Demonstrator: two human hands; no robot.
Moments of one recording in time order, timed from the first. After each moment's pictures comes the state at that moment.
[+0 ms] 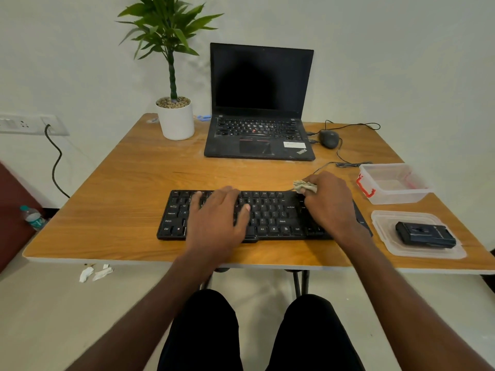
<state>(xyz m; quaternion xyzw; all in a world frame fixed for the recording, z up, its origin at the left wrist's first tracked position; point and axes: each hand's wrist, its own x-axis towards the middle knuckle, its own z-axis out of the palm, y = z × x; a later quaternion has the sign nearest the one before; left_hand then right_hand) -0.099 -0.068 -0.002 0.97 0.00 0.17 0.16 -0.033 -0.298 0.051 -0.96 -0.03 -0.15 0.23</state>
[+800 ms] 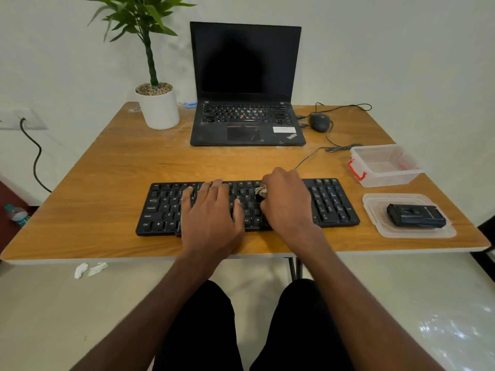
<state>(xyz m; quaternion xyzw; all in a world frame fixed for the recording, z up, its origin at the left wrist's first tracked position) -0.104 -0.089 -0.012 0.98 0.03 0.17 0.12 -0.078 -0.236 0.052 -0.98 -0.08 -0.11 0.12</state>
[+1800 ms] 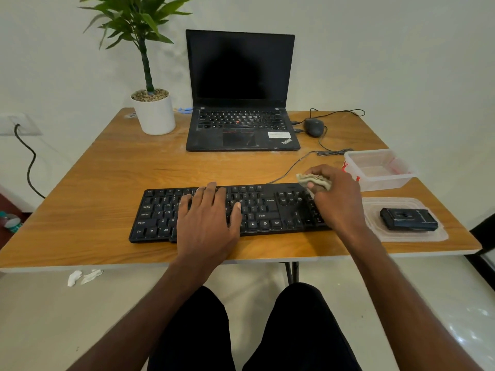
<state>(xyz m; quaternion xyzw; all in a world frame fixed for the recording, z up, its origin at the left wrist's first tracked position) -0.102 -0.089 -0.009 0.98 0.02 0.16 0.10 -0.061 -0.331 0.052 -0.90 0.02 -0.18 0.39</state>
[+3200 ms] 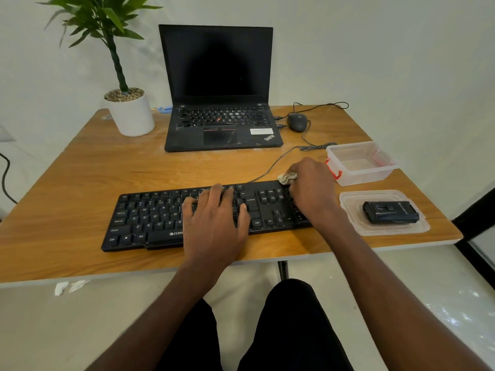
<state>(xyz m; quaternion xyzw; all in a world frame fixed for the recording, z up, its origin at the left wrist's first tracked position) -0.096 -0.139 -0.017 0.97 0.01 0.21 0.09 -0.022 -0.334 0.038 -0.98 0.01 -0.17 0.14</state>
